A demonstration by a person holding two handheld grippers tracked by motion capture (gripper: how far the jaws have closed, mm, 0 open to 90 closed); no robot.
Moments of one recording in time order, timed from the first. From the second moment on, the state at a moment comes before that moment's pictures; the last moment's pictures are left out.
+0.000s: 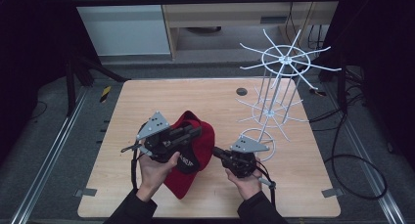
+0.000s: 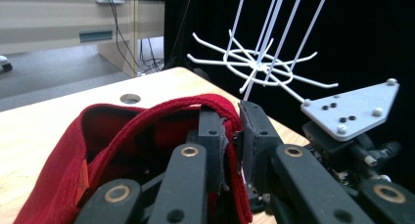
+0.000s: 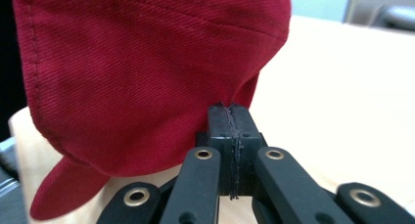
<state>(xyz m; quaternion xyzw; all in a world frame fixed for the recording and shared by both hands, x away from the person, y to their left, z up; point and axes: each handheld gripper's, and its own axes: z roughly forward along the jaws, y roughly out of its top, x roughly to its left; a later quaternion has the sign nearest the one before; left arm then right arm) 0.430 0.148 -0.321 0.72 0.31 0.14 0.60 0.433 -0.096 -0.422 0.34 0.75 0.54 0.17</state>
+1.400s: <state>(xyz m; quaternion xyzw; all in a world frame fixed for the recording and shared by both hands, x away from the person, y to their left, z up) 0.397 0.307 -0.396 0.69 0.44 0.18 0.54 0.412 0.032 -0.367 0.21 0.80 0.53 0.20</state>
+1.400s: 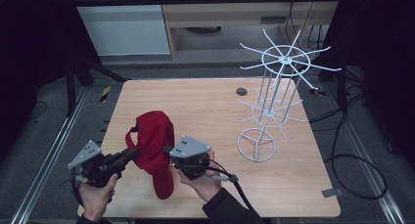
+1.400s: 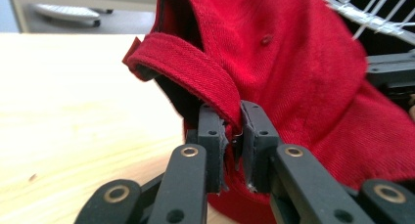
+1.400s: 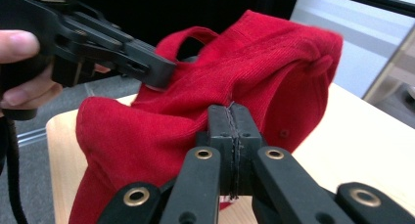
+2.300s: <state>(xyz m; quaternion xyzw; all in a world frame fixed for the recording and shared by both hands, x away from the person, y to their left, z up) 0.429 0.330 -0.455 0.73 0.52 0.19 0.41 0.425 0.047 -0.402 0.24 0.81 0.51 0.18</state>
